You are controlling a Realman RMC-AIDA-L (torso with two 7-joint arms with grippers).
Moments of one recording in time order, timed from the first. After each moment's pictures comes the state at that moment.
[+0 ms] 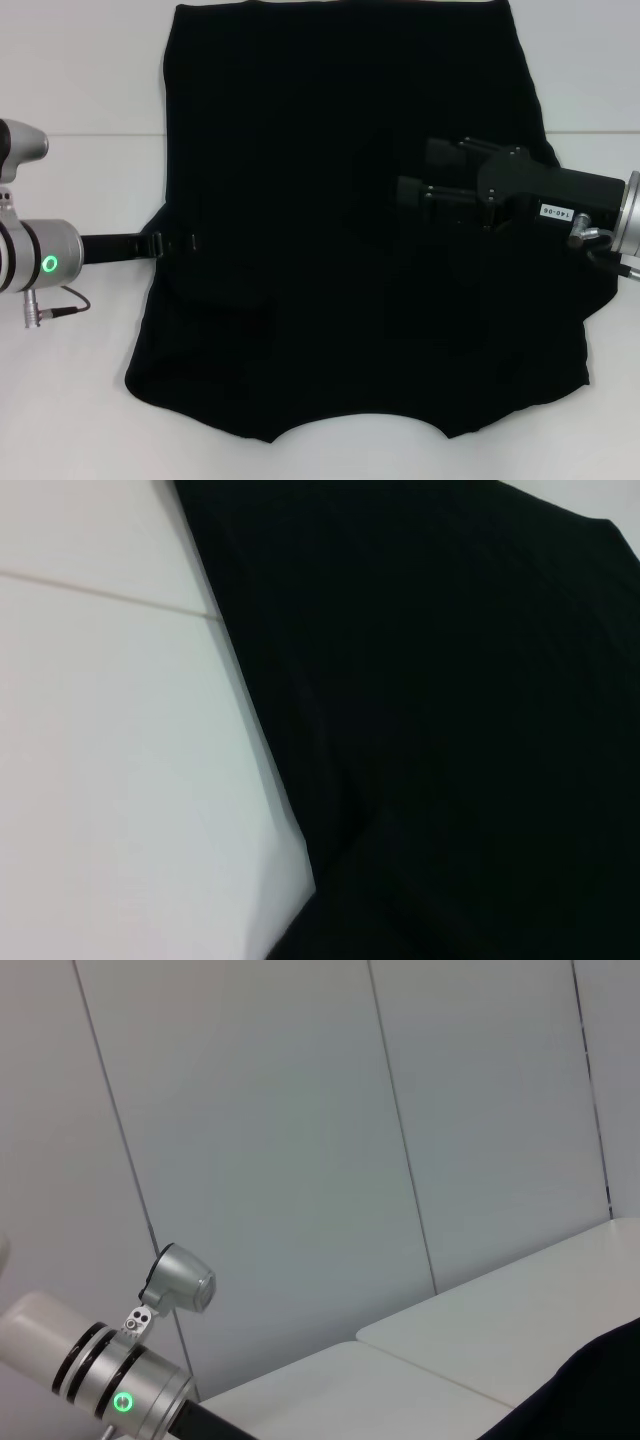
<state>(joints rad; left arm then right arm) -0.67 -2.13 0.63 0.67 2.41 0.92 -2.22 0.67 2.07 -0.67 -0.54 -1.81 -1.45 1.36</state>
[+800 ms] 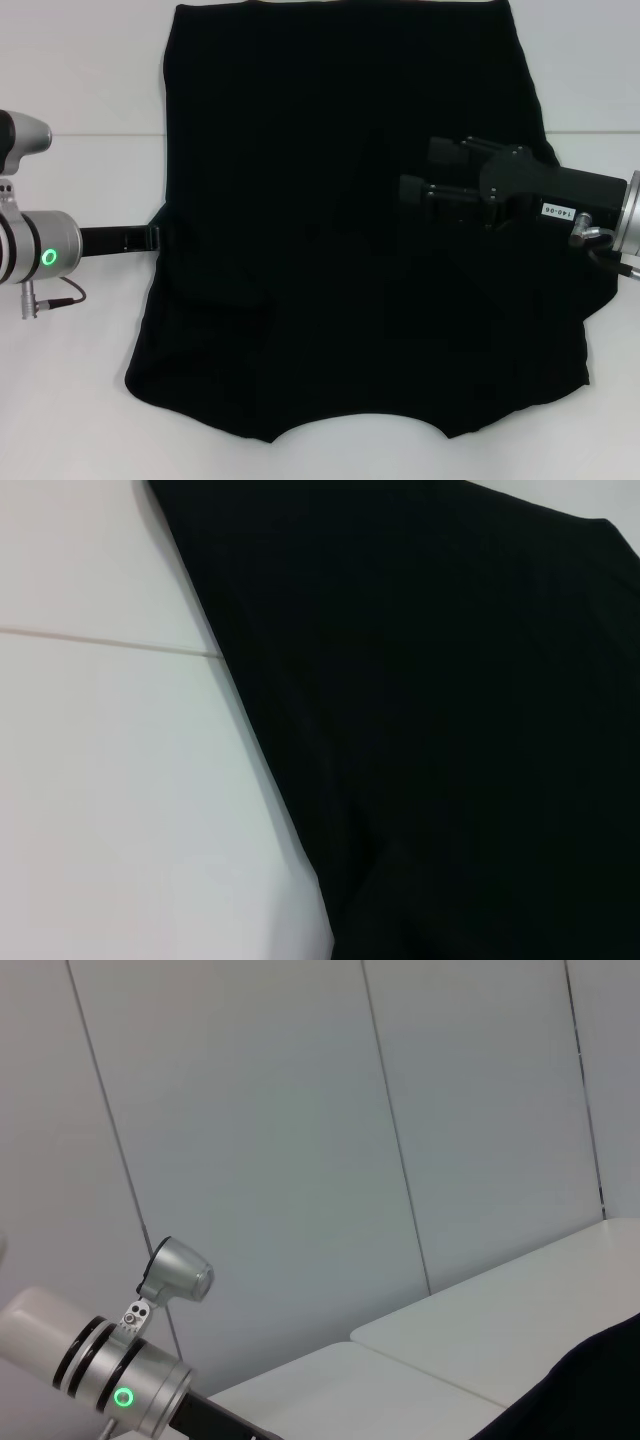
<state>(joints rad) -0.68 -2.12 0.63 0.66 2.41 0.89 -2.16 0.67 2.07 -0.67 -0.54 -1.81 -1.44 1.36</state>
